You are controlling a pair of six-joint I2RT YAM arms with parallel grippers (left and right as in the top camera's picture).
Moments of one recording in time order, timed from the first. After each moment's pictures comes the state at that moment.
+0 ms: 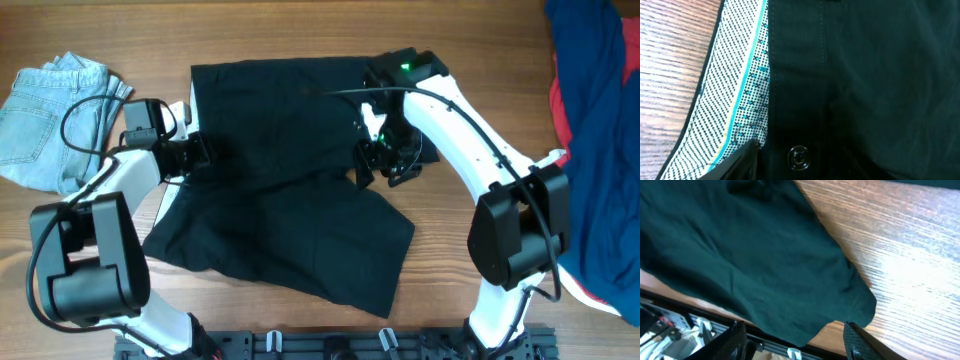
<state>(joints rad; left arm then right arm) 0.15 1.80 0.93 -0.26 0.35 -0.17 0.42 2.00 1.66 -1.46 -0.27 0.16</state>
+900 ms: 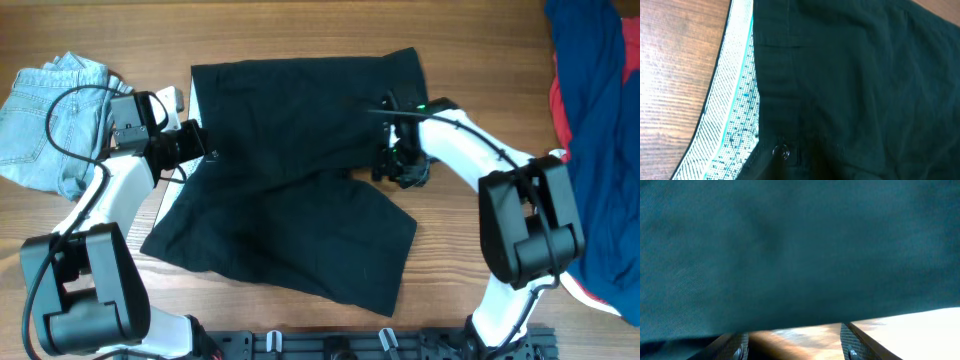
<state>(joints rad) 0.16 1.67 0.93 -0.26 0.39 -0.19 0.30 1.98 1.27 -0.85 -0.13 0.42</state>
